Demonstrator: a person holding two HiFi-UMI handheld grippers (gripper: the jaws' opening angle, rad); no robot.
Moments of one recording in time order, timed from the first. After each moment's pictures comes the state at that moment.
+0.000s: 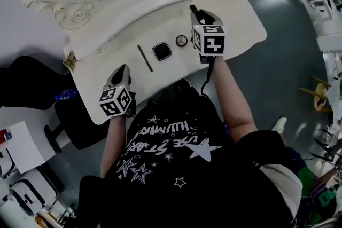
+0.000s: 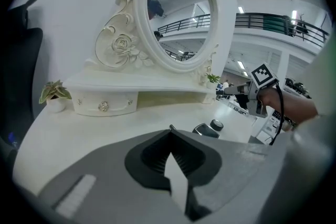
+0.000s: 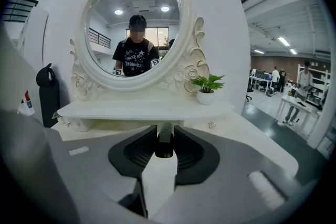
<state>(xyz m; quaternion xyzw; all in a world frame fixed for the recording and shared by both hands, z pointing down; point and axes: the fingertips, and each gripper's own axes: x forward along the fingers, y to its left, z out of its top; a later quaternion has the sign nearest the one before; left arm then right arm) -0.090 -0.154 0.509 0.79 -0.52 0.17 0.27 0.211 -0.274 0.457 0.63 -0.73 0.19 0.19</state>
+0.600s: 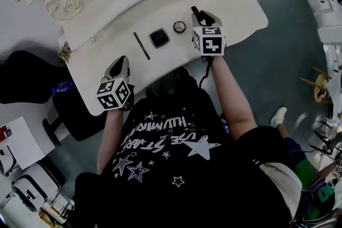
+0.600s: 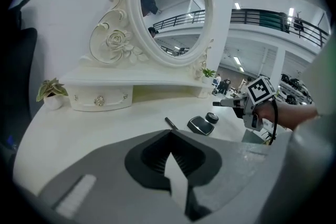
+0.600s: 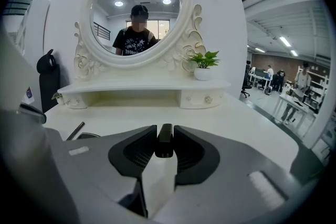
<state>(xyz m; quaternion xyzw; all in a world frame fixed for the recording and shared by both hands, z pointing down) -0.078 -0.141 0.514 0.80 -0.50 0.19 0.27 0.223 -0.234 0.520 0.62 -0.72 0.20 0.23</state>
